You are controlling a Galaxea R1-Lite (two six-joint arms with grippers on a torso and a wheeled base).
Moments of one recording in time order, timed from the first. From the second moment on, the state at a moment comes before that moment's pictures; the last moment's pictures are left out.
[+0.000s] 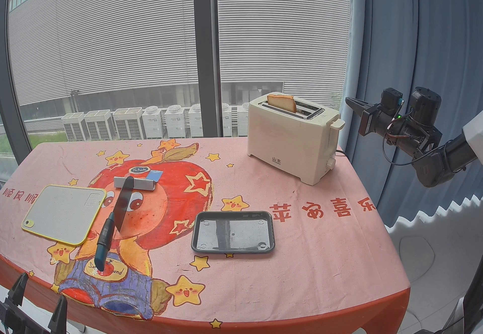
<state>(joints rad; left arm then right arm) -0.01 0.02 -0.02 0.01 -0.03 0.02 0.14 2.06 -1.10 -1.02 0.38 -0.02</state>
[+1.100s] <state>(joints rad) -0.01 0.02 -0.02 0.01 -0.04 0.02 0.14 2.18 -1.12 -1.02 0.37 -0.01</state>
